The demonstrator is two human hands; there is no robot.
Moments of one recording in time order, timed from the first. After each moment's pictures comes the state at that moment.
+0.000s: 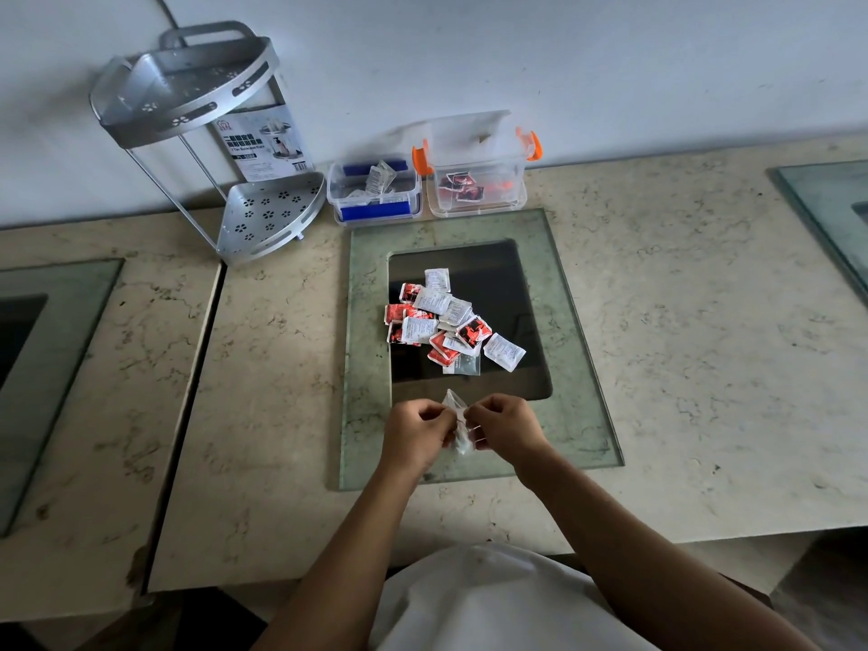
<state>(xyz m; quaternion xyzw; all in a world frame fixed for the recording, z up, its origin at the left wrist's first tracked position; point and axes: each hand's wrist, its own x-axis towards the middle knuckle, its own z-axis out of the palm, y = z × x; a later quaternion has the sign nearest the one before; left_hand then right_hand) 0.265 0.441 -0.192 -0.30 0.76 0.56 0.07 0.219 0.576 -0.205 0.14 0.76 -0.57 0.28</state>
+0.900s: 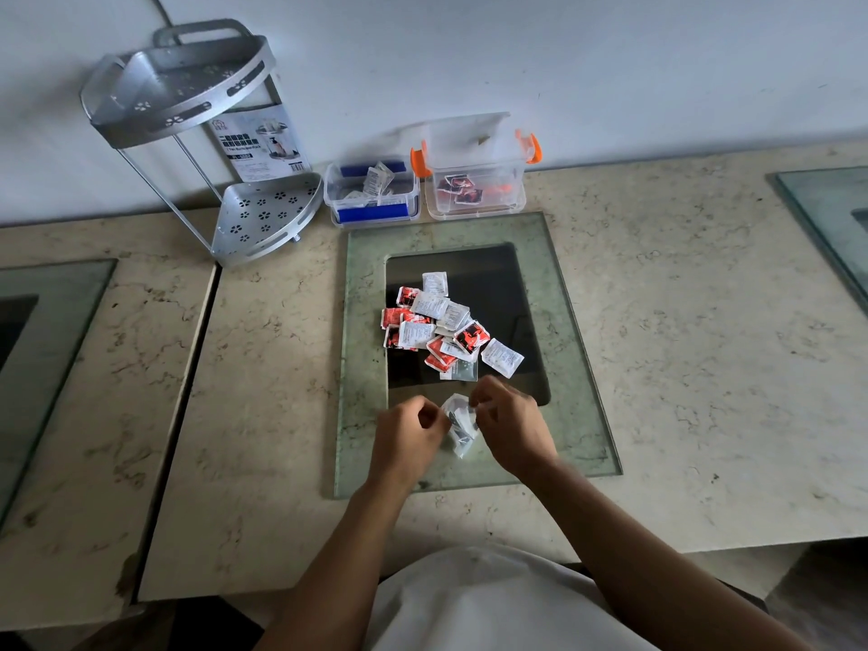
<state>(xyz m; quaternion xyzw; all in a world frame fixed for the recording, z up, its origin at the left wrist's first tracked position) 0.262 0.433 -0.189 -0.21 0.89 0.40 0.02 0.210 0.586 -0.197 -0.11 0.90 -0.40 0.11</state>
